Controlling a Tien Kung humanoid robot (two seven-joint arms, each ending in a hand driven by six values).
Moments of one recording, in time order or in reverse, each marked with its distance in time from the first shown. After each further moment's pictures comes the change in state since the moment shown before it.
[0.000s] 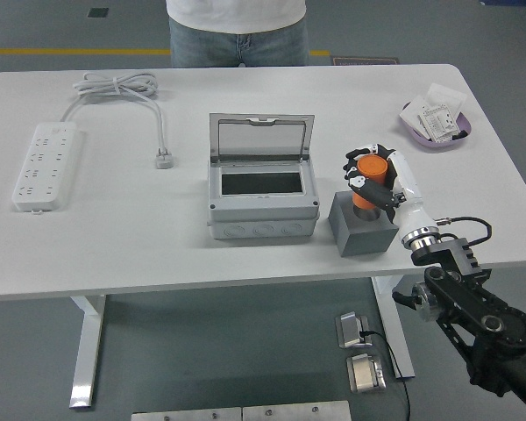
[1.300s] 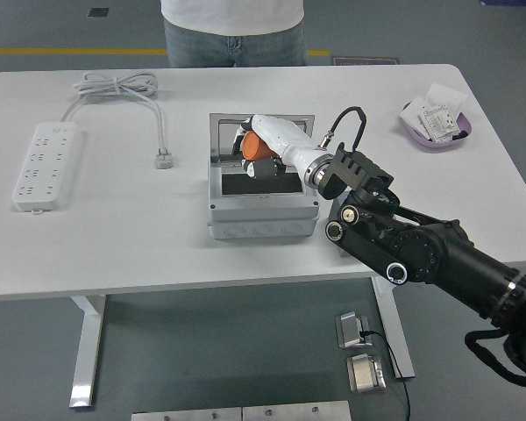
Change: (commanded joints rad) left arm -0.004 0.019 0.215 0.012 -0.235 0.005 0.015; right arm 0.517 0.150 -0.378 -0.196 -0.632 0.131 -0.448
